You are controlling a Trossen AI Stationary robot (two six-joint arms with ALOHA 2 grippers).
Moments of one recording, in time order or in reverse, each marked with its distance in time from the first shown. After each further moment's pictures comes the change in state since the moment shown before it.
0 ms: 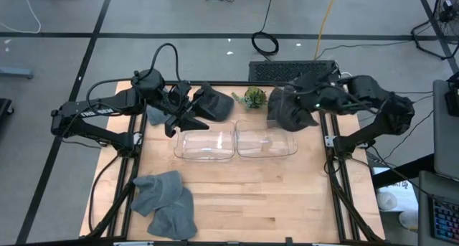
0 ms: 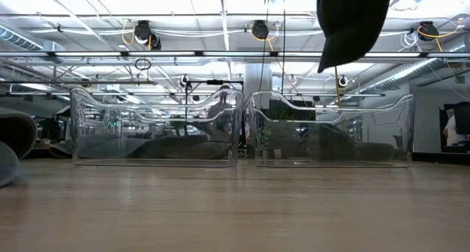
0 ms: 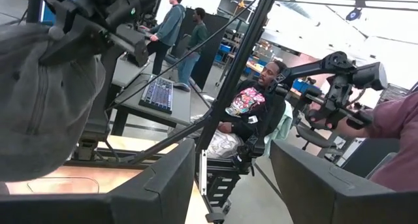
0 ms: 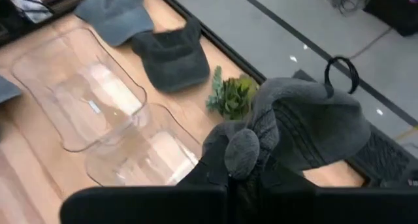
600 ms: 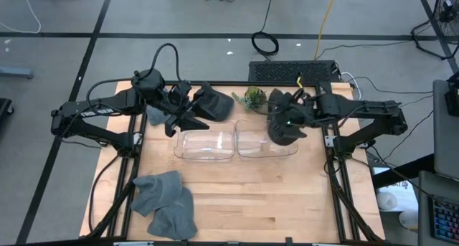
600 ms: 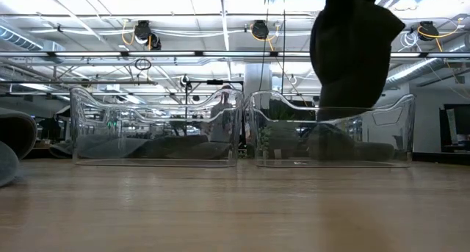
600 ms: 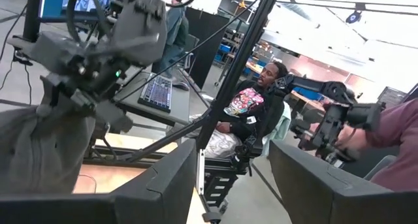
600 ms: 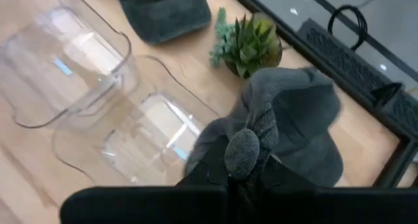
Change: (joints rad) left arm 0.000 0.000 0.000 -0.002 0.001 -0.023; right arm 0.000 -0.001 -0.367 0.187 -0.055 0.123
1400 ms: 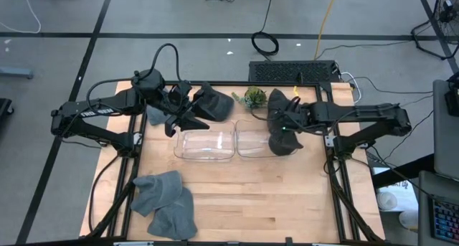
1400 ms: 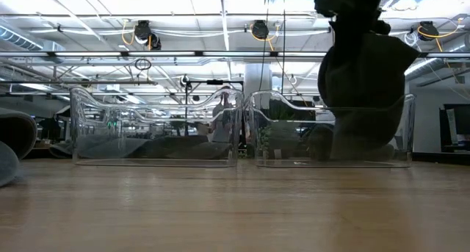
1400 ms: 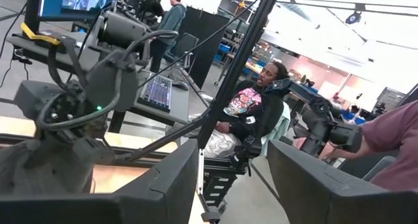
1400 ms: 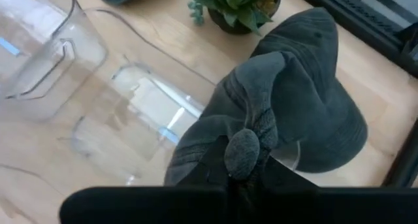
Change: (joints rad) left arm 0.000 0.000 0.000 0.000 0.001 -0.010; right arm -0.037 -0.065 -0.295 0.156 -0.051 0.107
